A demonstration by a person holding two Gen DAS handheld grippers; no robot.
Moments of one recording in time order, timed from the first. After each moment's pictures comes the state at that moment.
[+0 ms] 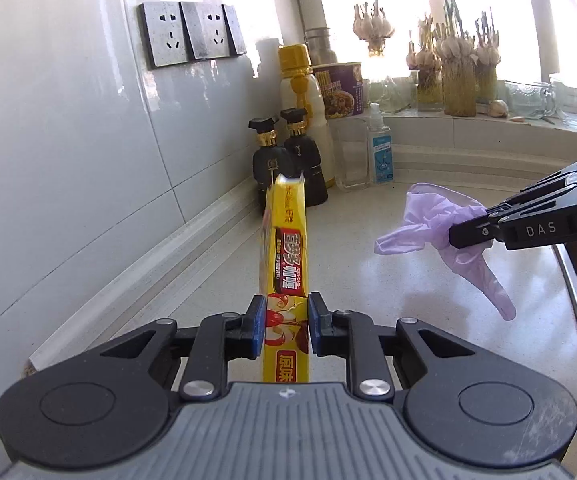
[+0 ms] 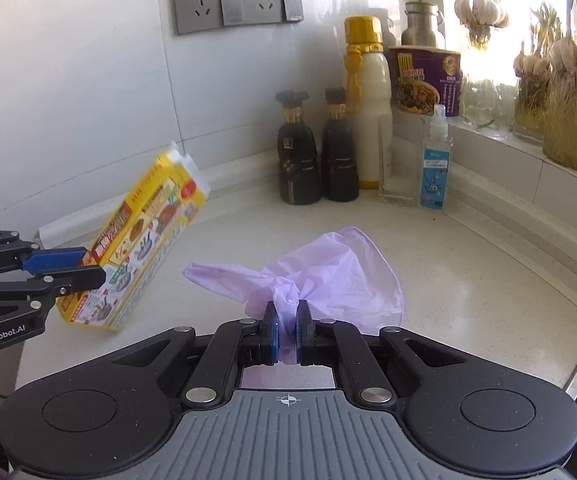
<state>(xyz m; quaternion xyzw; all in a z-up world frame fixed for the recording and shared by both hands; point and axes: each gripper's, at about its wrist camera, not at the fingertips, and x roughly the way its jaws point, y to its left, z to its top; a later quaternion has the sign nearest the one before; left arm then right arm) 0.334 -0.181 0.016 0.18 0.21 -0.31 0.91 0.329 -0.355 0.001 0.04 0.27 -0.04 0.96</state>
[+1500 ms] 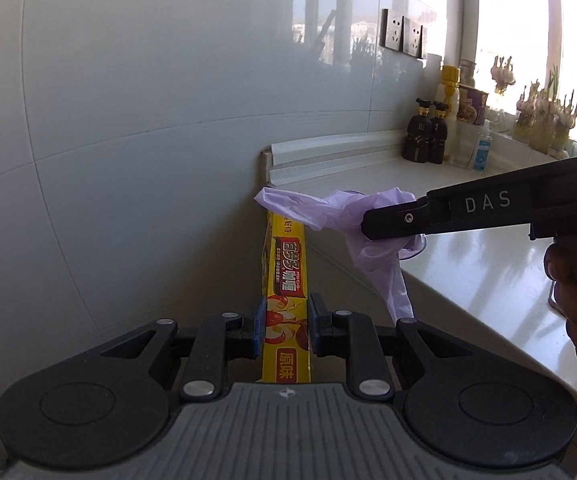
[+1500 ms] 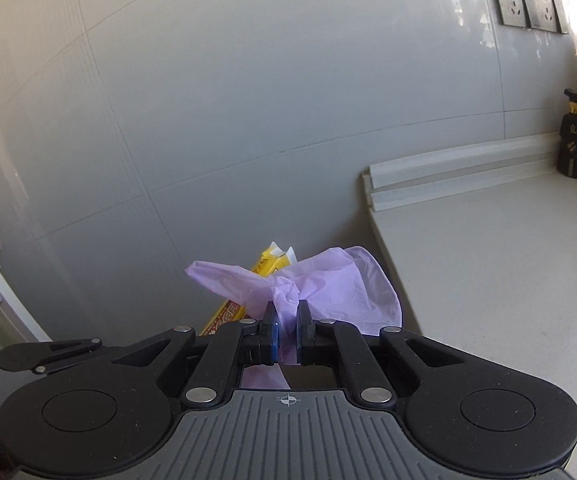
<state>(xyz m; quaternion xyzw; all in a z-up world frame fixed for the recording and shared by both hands) 0.178 0.035 -0.004 0.02 0.28 -0.14 0.95 0.243 -0.065 0.004 0.05 0.29 0.19 0.94</state>
